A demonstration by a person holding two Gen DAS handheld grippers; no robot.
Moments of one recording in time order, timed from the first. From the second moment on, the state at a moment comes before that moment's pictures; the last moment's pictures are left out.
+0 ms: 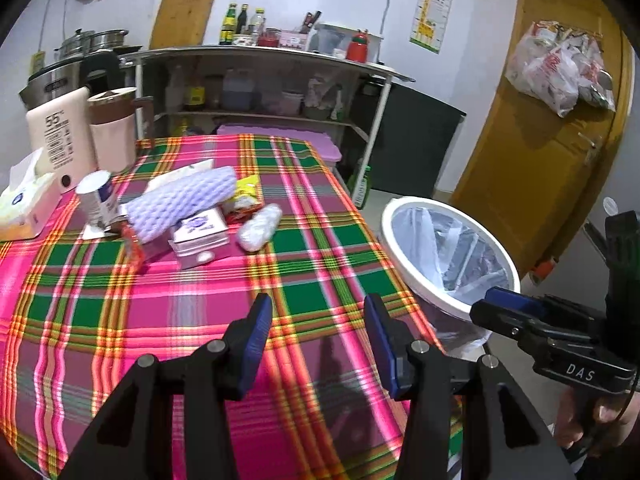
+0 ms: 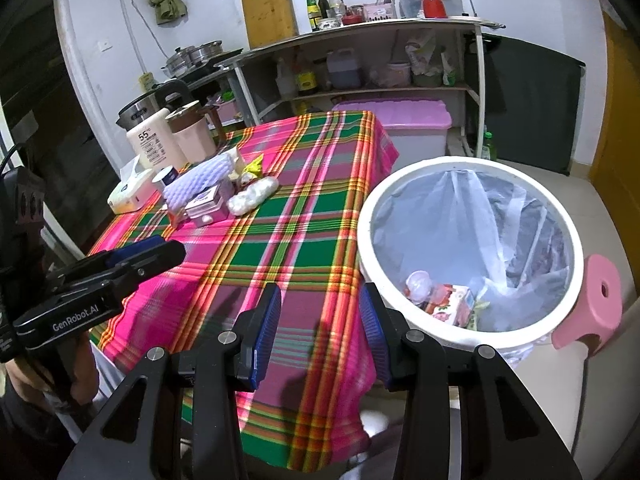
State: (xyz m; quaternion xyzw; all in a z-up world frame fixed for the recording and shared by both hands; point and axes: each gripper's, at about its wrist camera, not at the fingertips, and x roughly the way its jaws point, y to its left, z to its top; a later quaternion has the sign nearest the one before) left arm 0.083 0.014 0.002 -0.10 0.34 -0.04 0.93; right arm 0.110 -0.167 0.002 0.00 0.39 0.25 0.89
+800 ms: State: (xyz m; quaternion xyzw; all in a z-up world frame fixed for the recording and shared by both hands) left arm 0.099 0.104 0.002 -0.11 0.32 0.04 0.94; right arm 0.143 -0.107 -0.009 -0.01 0.41 0.28 0.87
